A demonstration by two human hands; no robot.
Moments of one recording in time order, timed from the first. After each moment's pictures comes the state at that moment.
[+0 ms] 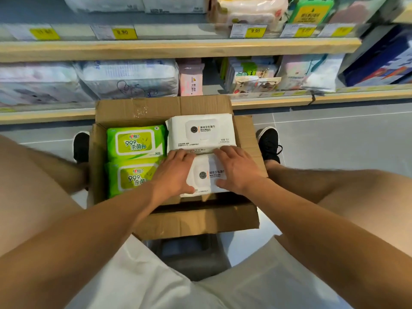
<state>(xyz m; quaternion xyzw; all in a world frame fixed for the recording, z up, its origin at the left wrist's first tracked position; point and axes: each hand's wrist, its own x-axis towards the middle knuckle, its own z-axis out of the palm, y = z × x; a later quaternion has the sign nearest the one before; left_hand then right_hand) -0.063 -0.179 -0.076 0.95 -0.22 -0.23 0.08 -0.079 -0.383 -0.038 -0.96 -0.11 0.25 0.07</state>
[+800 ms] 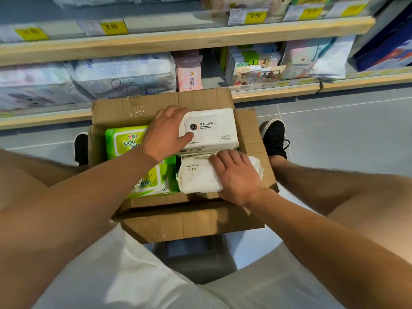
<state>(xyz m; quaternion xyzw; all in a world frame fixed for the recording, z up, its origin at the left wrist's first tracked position) 0.023 -0.173 -0.063 0.96 -0.19 -0.07 0.21 -0.102 -0.376 -0.052 -0.97 -0.20 0.13 0.03</state>
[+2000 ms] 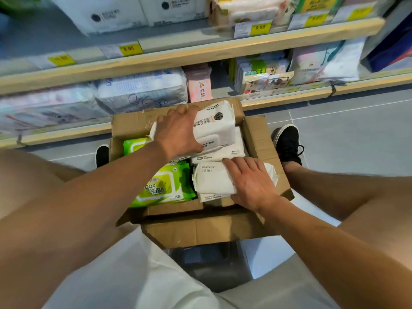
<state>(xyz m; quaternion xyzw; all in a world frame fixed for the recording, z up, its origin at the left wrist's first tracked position) 0.032 -0.186 -0.005 0.98 -0.16 -0.13 0.07 -0.106 -0.383 -0.063 -0.98 -0.16 0.09 0.06</state>
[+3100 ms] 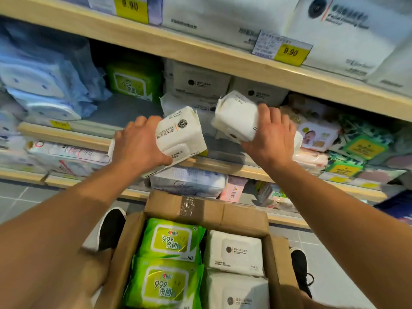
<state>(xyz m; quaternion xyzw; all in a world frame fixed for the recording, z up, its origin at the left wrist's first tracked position) 0.126 0.009 0.119 0.98 0.06 0.09 0.18 0.177 -0.261 0.149 -0.97 -0.07 -0.23 0.01</state>
